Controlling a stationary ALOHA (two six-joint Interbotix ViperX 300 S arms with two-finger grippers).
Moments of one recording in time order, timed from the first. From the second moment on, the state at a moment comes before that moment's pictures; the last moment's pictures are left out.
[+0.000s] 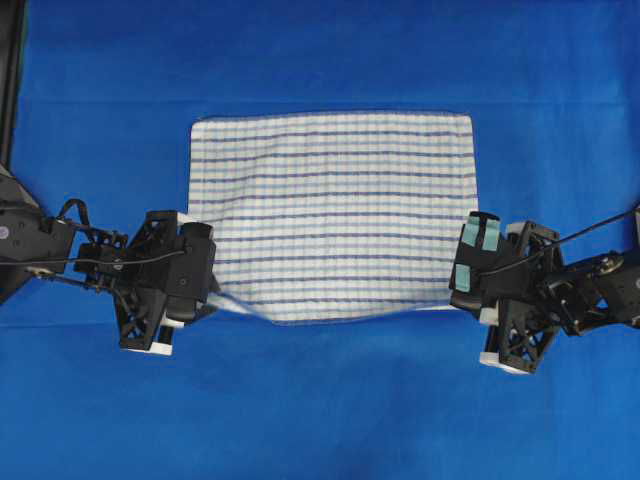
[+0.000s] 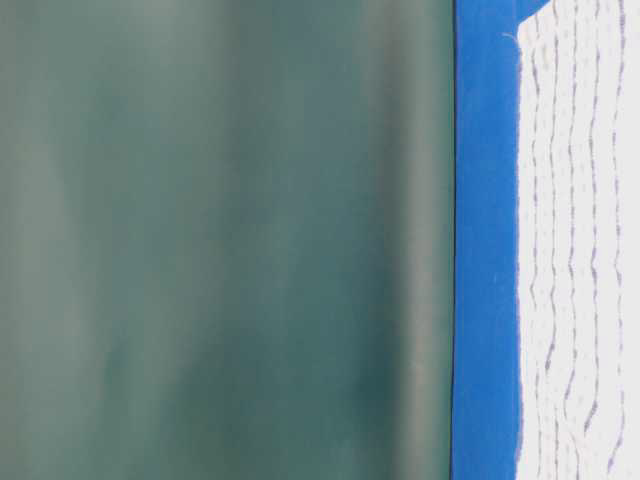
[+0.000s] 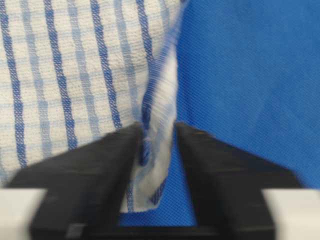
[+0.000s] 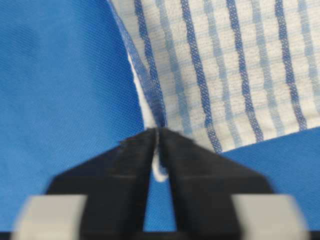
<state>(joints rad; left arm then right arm) -0.21 -0.13 1.01 -0.03 -0.08 -0.06 0.34 -0.14 0.84 -0.39 0.47 0.97</state>
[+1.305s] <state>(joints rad) -0.05 -0.70 0.98 -0.02 0.06 0.07 0.16 -0.83 0.93 -0.88 0.48 0.95</state>
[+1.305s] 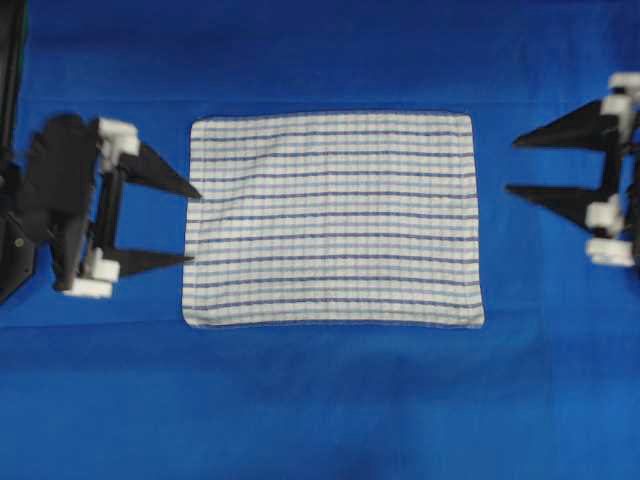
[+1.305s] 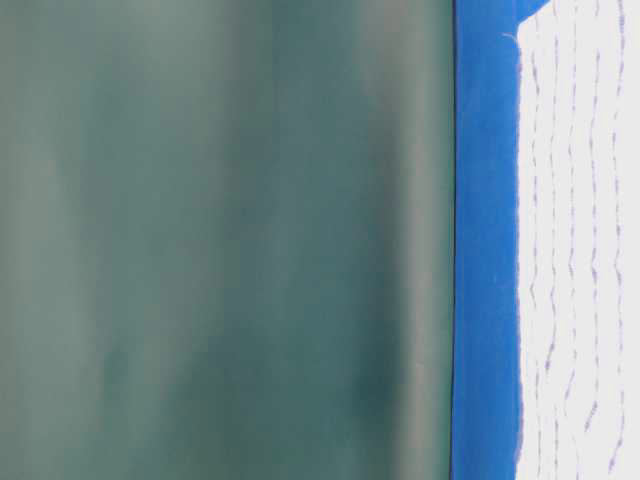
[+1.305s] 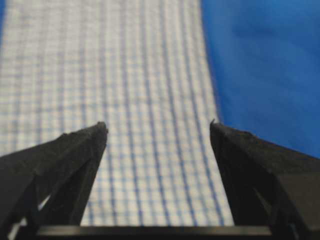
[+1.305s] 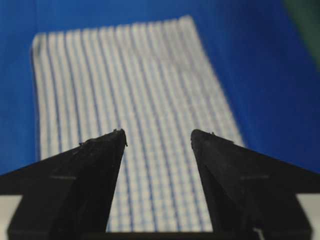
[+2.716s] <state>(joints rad) 0.04 -1.35 1.38 -0.03 0.05 0.06 0.06 -1.30 1.30 -0.90 0.46 1.01</state>
